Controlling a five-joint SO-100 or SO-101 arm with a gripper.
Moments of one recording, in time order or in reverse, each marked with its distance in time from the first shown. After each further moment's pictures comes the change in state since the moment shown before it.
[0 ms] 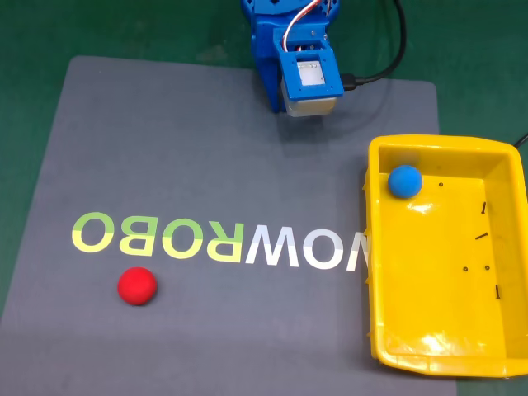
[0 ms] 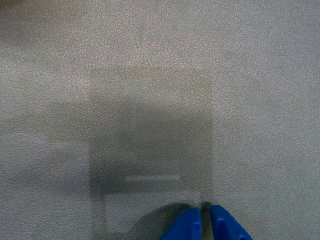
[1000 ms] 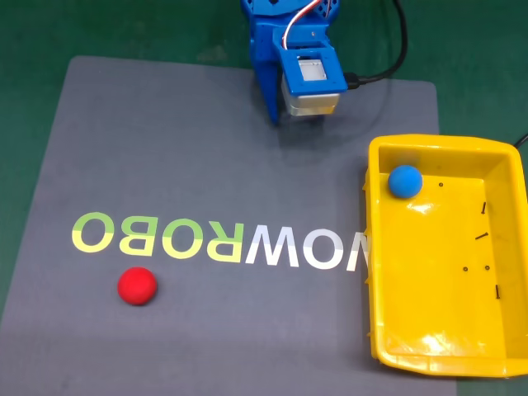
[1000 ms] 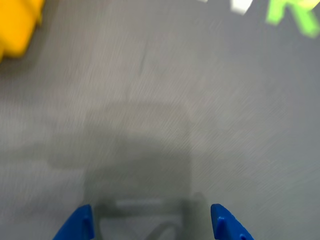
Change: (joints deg) arm 1.3 -1.3 -3.4 -11.8 -1.7
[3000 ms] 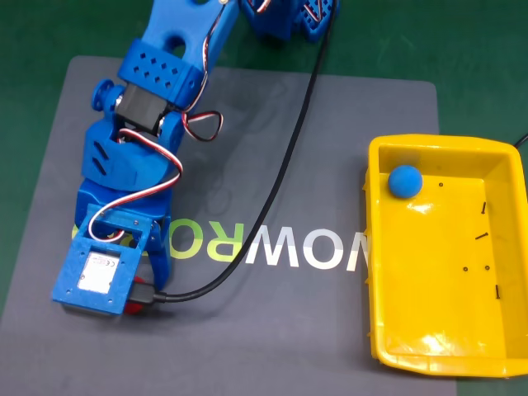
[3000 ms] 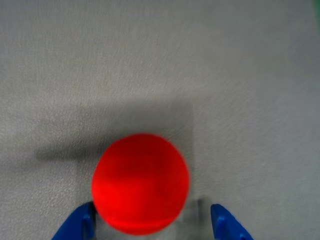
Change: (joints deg) arm 23.5 -135.2 -104.9 -30.5 -2.9
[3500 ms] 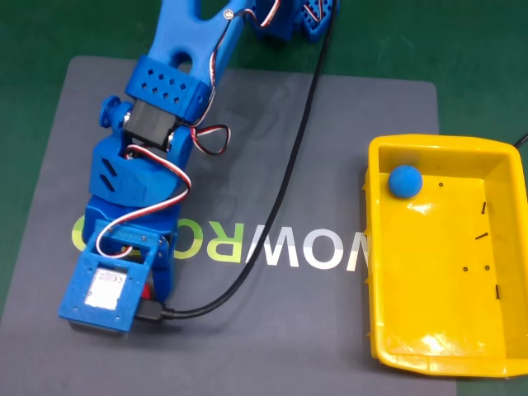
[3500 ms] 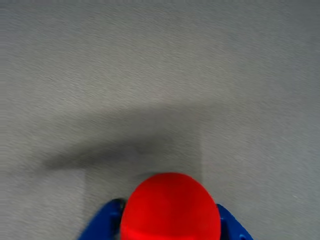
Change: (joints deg) arm -2.6 -4.8 -5.6 0.0 3.3
